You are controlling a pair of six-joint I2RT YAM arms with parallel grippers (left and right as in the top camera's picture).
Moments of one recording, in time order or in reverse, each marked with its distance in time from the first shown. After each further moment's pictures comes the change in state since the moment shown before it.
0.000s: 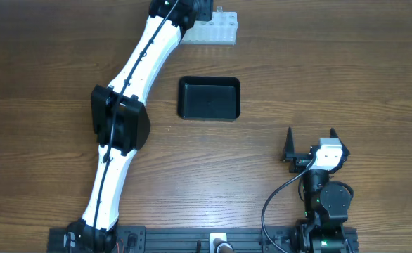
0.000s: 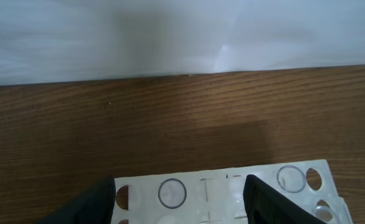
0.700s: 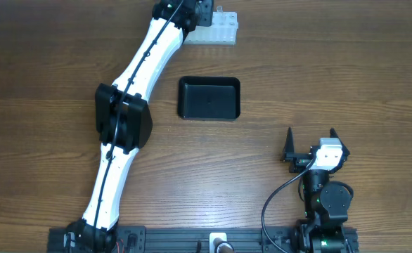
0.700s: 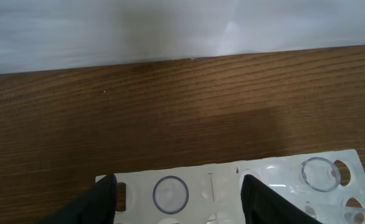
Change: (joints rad) left arm 0.000 0.037 0.000 -0.002 0.000 0.015; right arm 0.000 0.000 0.000 0.000 0.000 0.000
